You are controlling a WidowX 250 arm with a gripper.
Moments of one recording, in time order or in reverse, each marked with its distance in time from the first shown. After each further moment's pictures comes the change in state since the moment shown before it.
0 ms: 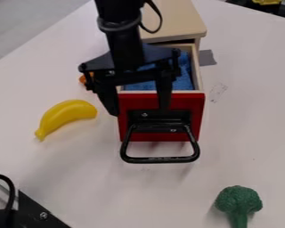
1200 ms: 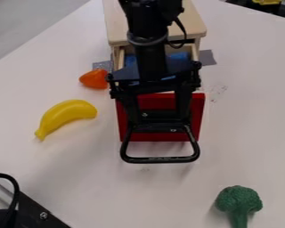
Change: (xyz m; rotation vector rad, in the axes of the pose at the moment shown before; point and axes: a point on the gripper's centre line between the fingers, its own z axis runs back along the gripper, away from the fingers) arm 0.008 -0.018 -0.025 0.022 0.019 0.002
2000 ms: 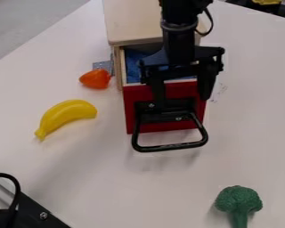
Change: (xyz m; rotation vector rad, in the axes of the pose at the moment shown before) arm 0.040 -0.030 -0.008 0.001 0.003 0.087
